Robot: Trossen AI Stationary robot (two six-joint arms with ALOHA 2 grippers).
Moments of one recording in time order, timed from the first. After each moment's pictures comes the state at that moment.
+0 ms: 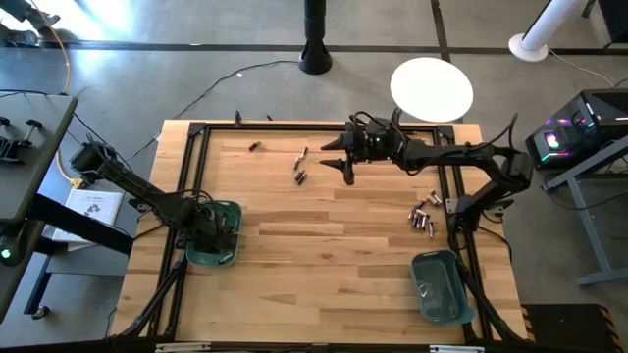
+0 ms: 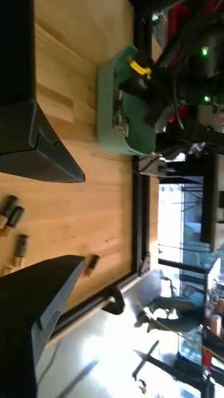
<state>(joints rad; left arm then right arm) -0.47 1.02 0.48 -0.83 0.18 -2.03 -0.42 1.55 0.92 0.37 -0.37 -0.16</state>
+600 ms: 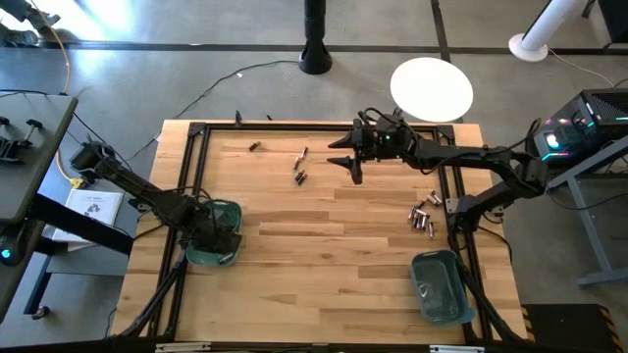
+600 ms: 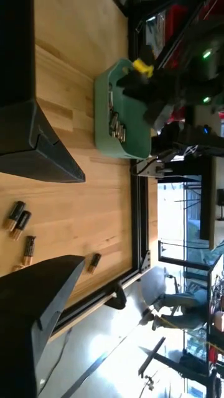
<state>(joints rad) -0.47 1.01 0.57 -0.84 0.13 -1.87 -0.42 1.43 0.92 0.24 -0.35 -0.14</state>
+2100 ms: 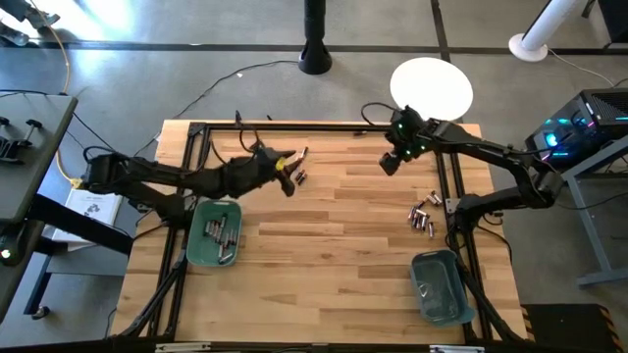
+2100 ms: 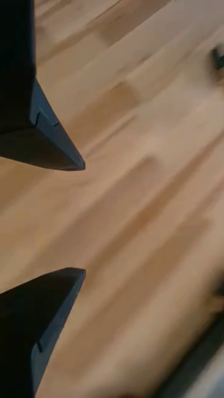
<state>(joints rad) 0.14 1.34 0.63 0.52 -0.49 -0.09 -0.69 1.30 0.93 -0.74 -0.11 0.12</state>
